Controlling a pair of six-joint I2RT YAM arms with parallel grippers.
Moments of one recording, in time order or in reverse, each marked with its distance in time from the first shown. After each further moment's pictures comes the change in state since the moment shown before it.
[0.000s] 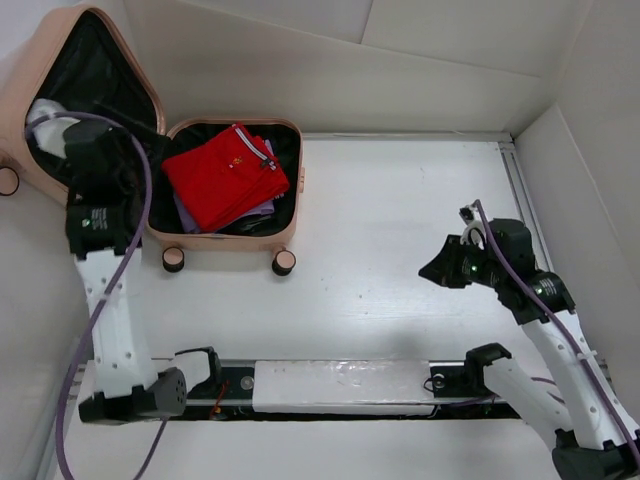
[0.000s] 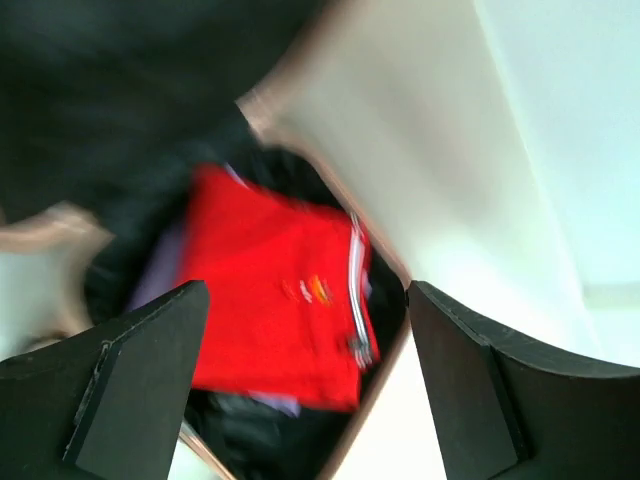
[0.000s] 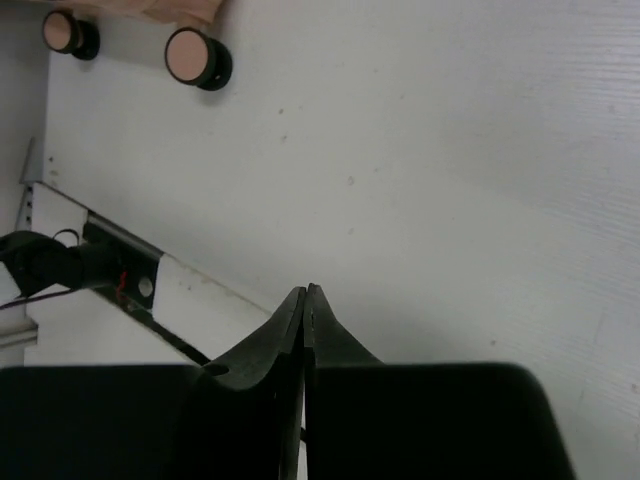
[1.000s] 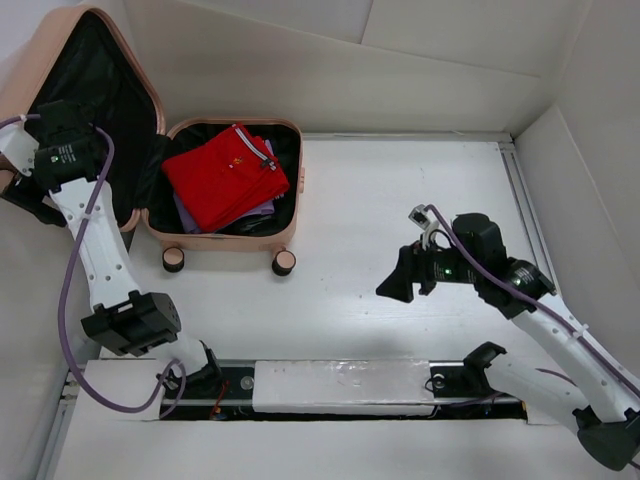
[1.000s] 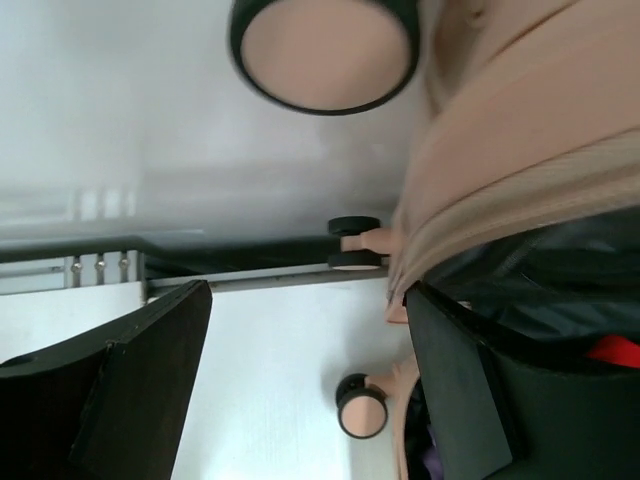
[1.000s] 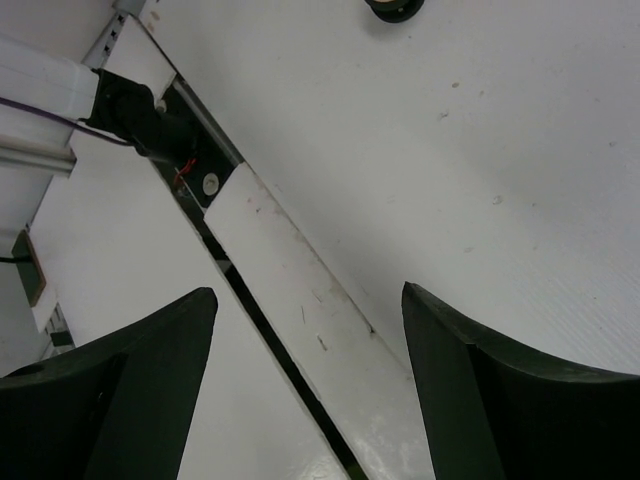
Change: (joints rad) left arm 0.286 0.363 0.333 -0.526 -0.557 0.024; right arm 0.306 0.105 0.029 0.175 -0.169 -0.090
